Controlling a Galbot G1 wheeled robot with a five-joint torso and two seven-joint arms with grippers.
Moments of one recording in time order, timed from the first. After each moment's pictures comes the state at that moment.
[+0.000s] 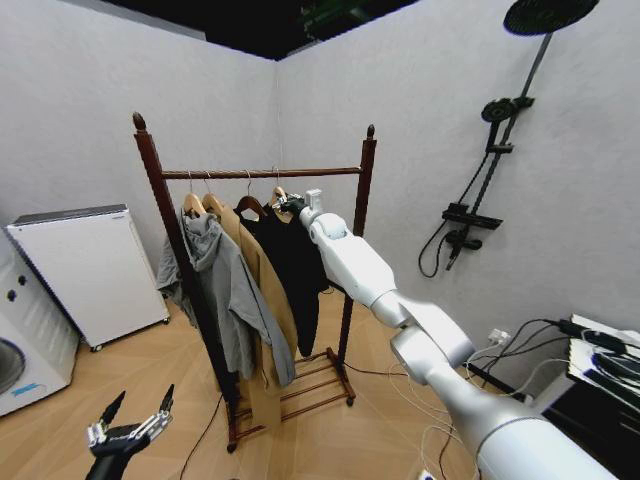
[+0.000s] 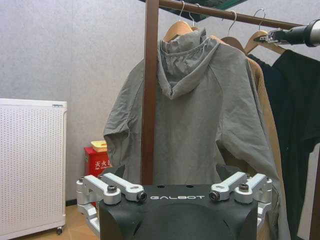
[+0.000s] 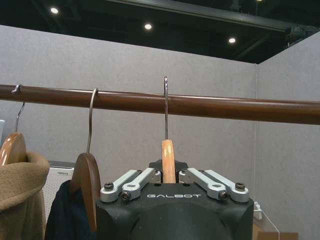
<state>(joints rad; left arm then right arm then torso) 1.83 -1.30 -0.87 -2.29 -0.49 -0.05 0.04 0.33 1.56 -0.10 0.65 0.55 -0.11 -0.15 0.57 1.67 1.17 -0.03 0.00</state>
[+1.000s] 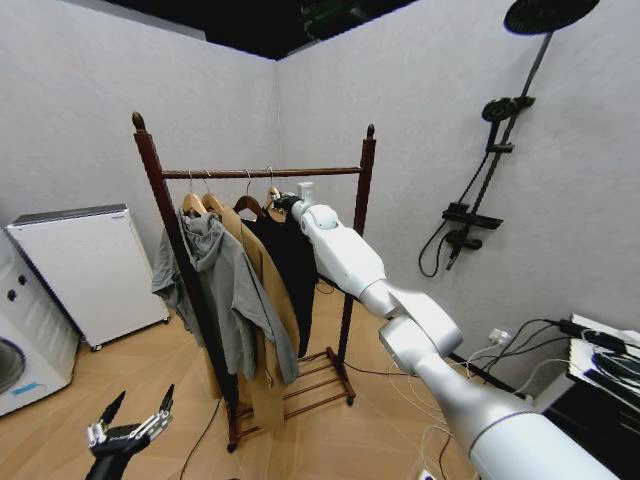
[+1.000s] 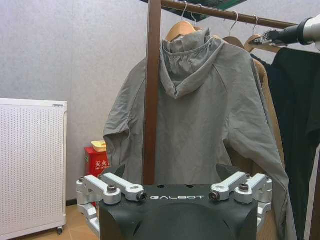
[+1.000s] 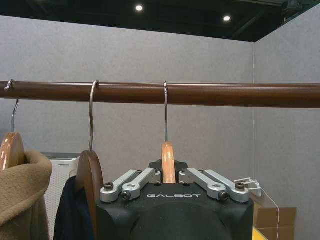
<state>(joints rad) 1.83 -1.30 -0.87 -2.29 -0.49 -0.05 0.04 0.37 1.61 -0.07 0.59 0.56 -0.19 -0.12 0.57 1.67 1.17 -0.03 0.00</state>
